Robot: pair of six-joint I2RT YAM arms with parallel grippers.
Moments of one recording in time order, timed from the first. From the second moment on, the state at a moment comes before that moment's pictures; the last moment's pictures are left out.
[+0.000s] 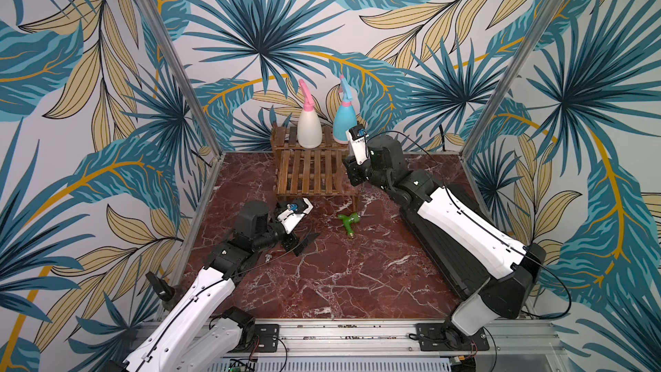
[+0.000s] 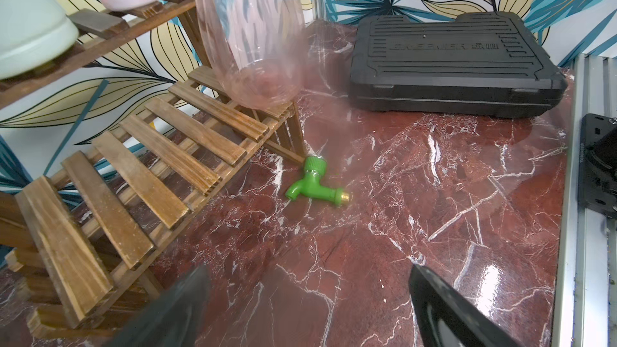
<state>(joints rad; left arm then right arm) -0.41 0.87 0.78 -0.37 0.41 0.32 0.85 1.66 1.74 -0.50 0.20 0.03</state>
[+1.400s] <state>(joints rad) -0.32 0.91 0.78 -0.35 0.41 0.30 0.72 1.82 1.76 -0.41 0.03 -0.03</state>
